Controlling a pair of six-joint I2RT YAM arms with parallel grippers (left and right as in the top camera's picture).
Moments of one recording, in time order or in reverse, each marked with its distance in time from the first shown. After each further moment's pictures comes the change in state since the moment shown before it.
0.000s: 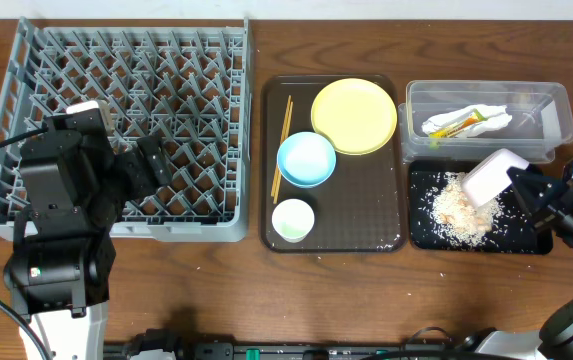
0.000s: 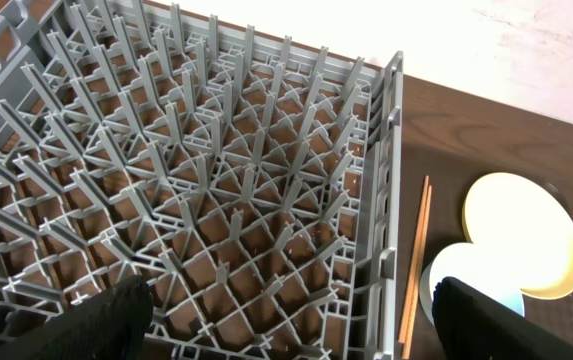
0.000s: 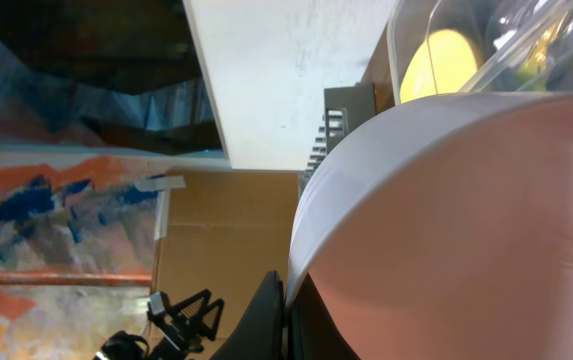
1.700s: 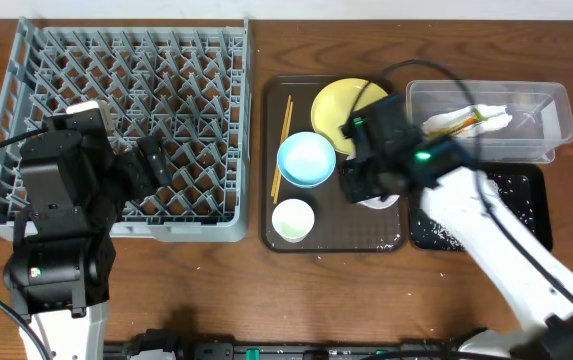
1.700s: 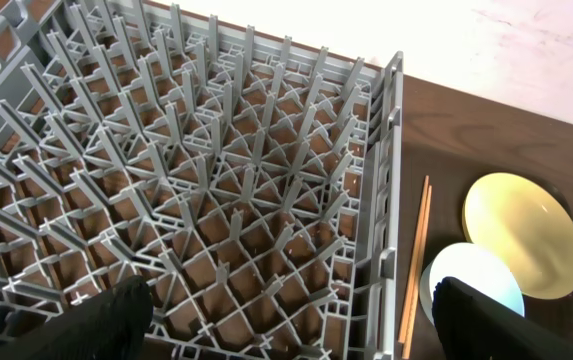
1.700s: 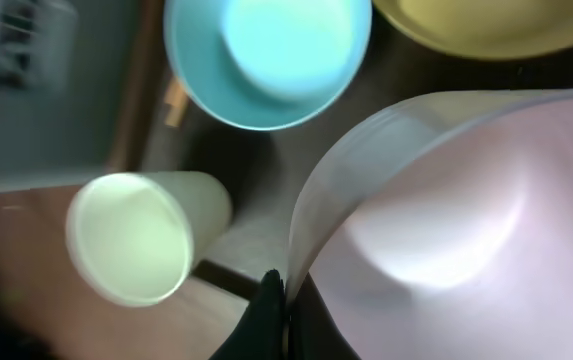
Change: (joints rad) left arm 0.000 0.000 0.000 0.000 0.000 0.000; right arm 1.345 -0.047 0.339 0.142 1.396 0.494
